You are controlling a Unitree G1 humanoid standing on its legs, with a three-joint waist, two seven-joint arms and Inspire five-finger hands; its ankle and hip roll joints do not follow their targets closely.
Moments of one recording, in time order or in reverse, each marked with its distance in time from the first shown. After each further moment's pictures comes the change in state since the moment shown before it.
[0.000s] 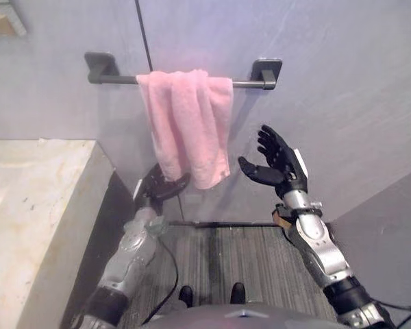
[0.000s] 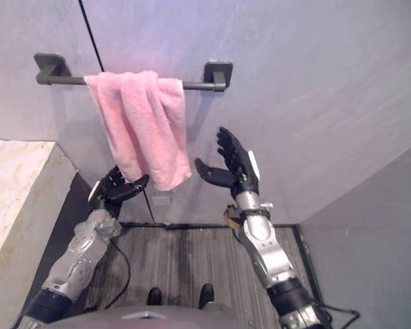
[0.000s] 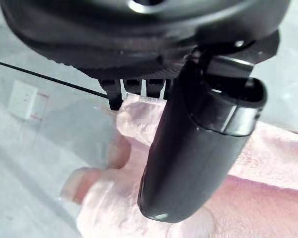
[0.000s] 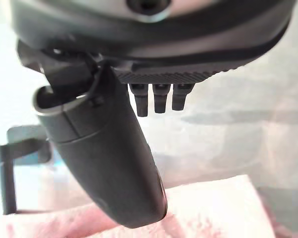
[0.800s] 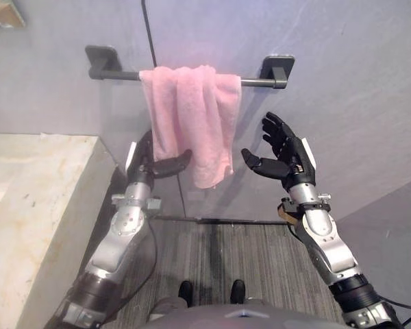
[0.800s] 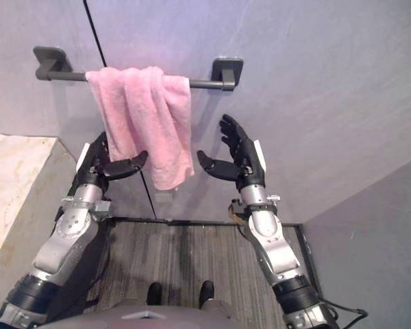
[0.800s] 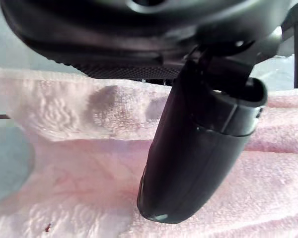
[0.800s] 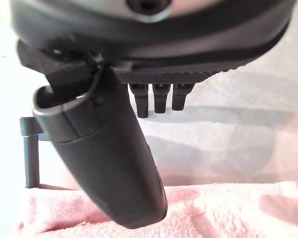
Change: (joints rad) left arm -0.103 0.113 0.001 -0.206 0.330 -0.001 0.066; right arm -0.059 -0.044 -0.012 -0.106 -0.088 0.030 0.011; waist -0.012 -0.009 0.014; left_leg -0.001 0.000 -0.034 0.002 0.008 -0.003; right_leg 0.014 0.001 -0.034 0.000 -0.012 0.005
